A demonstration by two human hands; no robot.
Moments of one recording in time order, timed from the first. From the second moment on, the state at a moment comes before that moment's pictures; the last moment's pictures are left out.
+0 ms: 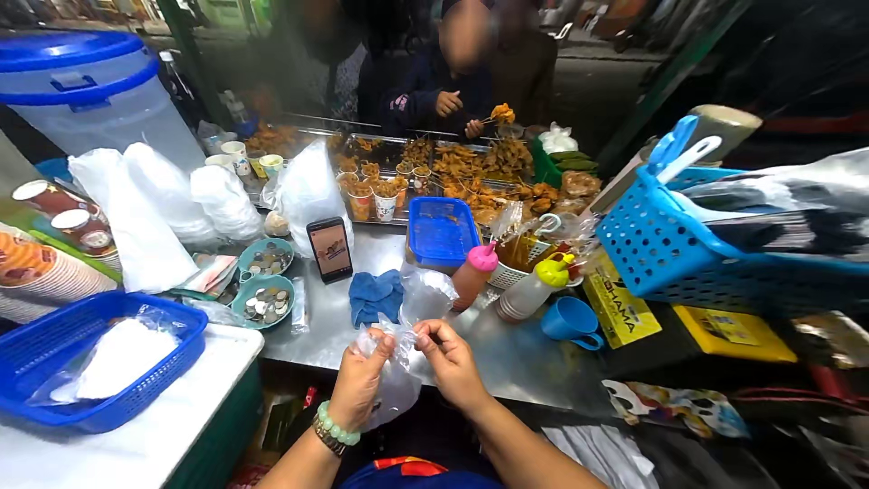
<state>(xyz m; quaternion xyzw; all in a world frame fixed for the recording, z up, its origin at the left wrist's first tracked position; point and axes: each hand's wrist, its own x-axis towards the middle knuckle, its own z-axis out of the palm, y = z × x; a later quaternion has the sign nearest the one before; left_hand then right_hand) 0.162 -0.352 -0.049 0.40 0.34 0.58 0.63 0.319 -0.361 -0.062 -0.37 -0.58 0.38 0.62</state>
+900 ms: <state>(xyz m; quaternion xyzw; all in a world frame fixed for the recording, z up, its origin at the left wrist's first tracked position) 0.153 -0.359 -0.039 0.53 0.35 0.57 0.52 0.328 -0.360 -0.049 -0.42 -0.60 0.35 0.59</state>
